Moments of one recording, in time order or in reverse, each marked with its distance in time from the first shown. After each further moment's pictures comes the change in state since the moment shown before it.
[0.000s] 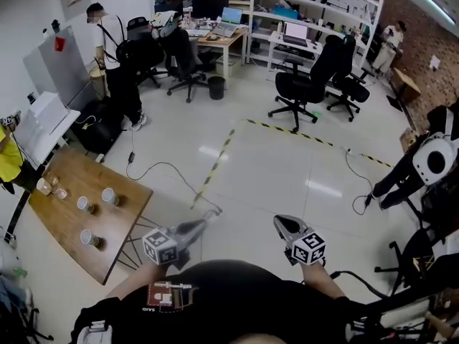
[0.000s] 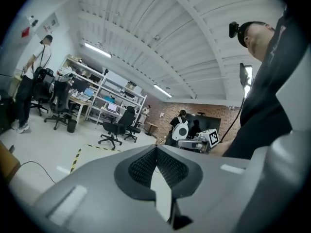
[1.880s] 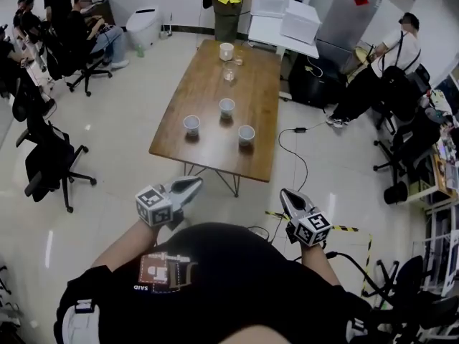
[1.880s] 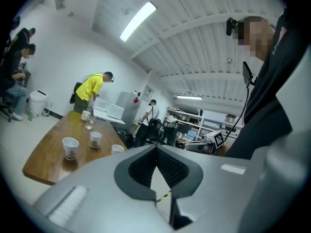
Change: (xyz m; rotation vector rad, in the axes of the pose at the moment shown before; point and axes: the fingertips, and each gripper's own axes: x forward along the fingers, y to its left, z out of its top) left arm -0.260 0.107 0.010 -0.146 -0.489 1.275; right arm 0.426 0.201 0.057 -0.306 0.277 1.223
